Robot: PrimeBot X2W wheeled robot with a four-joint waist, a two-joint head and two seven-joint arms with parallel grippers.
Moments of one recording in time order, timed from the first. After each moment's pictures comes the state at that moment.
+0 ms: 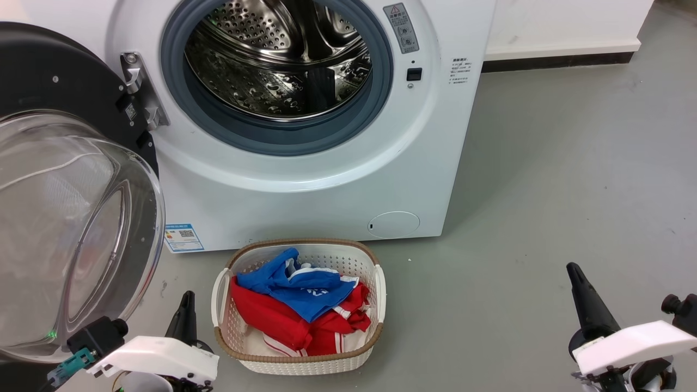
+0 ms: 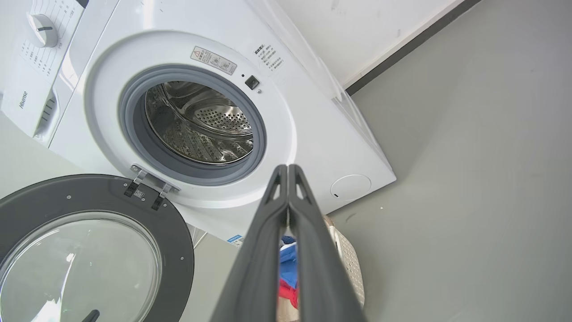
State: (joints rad) left arm -0.03 0.21 -0.12 0.20 -0.92 0.10 -0.08; right arm -0.01 -0.10 -0.04 0.14 0.80 0.13 0.04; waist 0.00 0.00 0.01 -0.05
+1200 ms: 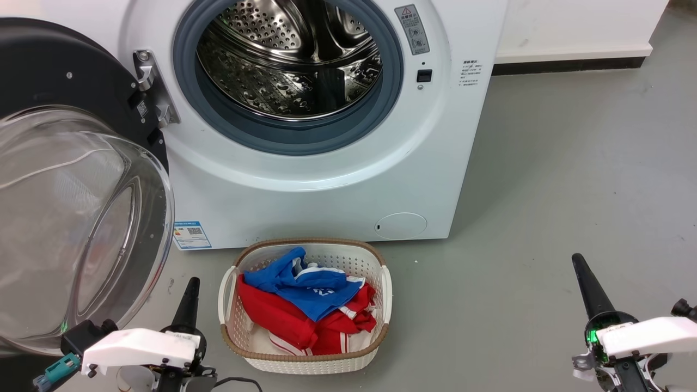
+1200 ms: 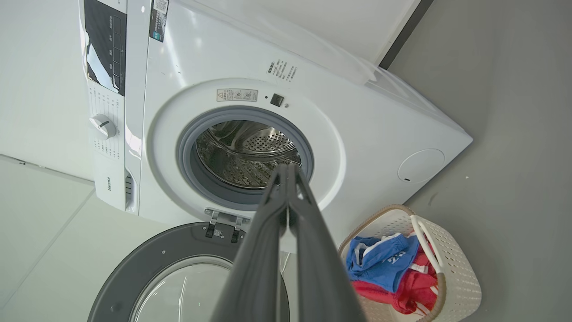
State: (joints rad) left arm -0.06 0.13 -0.01 0.22 -1.27 -0.01 0.01; right arm -0.06 -0.08 -0.08 0.19 1.20 0.13 0.07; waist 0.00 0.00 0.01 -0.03
